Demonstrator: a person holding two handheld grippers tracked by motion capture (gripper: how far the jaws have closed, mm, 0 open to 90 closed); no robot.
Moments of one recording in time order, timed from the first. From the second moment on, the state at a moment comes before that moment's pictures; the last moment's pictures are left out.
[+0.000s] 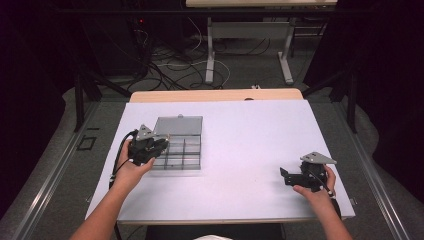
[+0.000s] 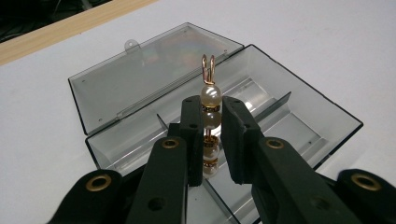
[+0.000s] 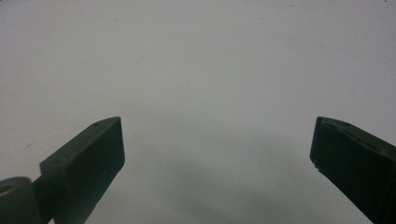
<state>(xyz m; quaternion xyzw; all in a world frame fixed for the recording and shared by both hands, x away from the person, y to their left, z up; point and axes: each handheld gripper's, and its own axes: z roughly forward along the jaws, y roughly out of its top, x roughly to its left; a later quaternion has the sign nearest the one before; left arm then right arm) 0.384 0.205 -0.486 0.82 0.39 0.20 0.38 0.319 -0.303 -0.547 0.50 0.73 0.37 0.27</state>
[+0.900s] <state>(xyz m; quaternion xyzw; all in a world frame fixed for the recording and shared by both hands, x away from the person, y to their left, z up) 0.404 0.195 -0.507 0.82 0.38 0.21 0.38 0.319 -0.303 -0.547 0.50 0.73 0.38 0.27</state>
